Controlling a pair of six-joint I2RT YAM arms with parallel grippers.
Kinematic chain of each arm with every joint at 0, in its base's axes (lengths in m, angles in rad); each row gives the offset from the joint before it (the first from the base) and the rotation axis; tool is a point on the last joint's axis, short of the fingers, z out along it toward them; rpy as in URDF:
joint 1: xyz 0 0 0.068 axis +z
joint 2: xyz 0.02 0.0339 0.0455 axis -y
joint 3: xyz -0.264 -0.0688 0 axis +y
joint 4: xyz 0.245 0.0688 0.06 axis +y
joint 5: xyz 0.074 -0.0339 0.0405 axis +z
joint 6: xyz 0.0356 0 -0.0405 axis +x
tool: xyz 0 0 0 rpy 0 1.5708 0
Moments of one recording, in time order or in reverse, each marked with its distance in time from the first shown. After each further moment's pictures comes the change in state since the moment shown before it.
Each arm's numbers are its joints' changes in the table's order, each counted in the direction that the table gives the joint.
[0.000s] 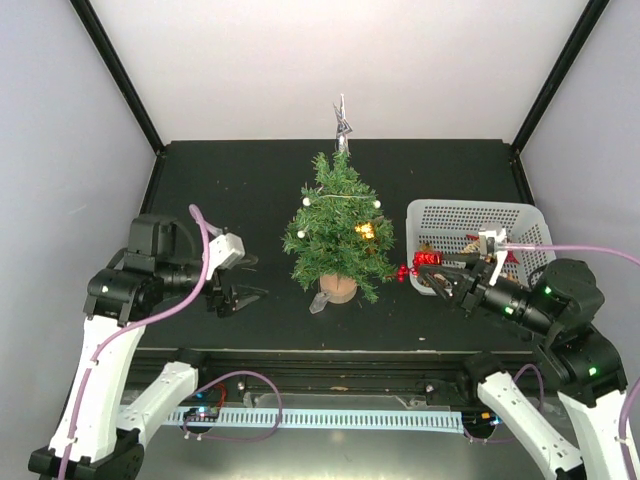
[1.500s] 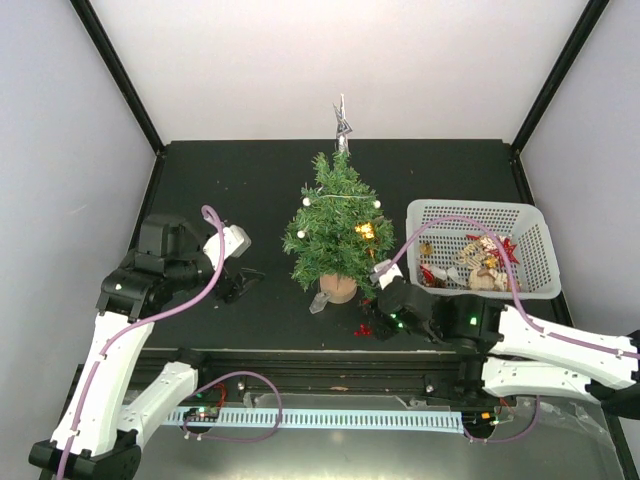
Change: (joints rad) left arm -0.028 0.027 0.116 -0.163 0.338 -0.095; right arm 0.871 -0.436 0.159 0.077 -0.907 0.196
